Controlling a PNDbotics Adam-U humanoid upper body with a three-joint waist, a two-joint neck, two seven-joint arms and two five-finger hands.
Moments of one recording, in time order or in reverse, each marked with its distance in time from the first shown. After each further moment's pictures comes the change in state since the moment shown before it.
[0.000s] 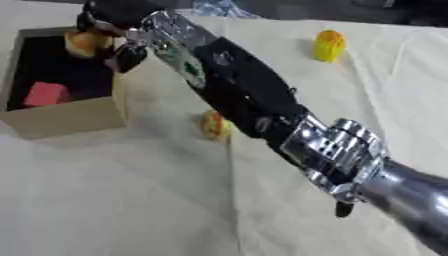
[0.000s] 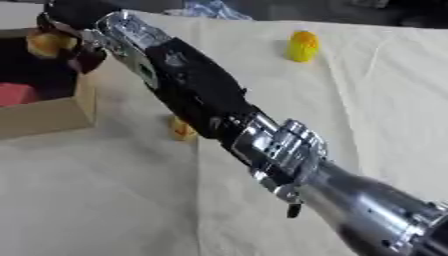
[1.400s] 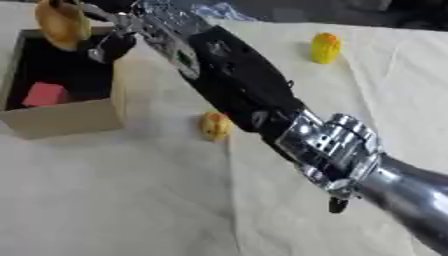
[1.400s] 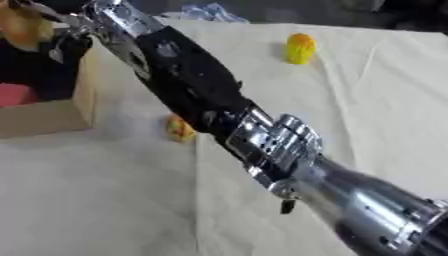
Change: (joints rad) left arm 0.002 -0.019 -0.005 0.022 -0.020 -0.006 0.003; right arm -0.034 -0.006 -0.006 -0.051 -0.041 -0.043 0.070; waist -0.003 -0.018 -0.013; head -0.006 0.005
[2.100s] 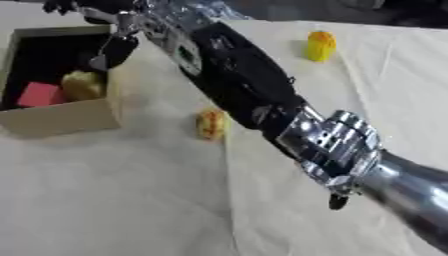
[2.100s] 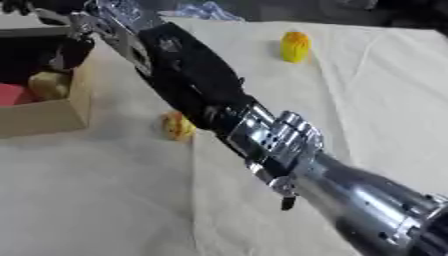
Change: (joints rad) left arm 0.021 0.001 0.003 0.005 0.000 -0.001 0.004; right arm 0.003 -0.066 -0.020 -0.028 -0.037 -0.013 0.029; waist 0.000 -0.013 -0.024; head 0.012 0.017
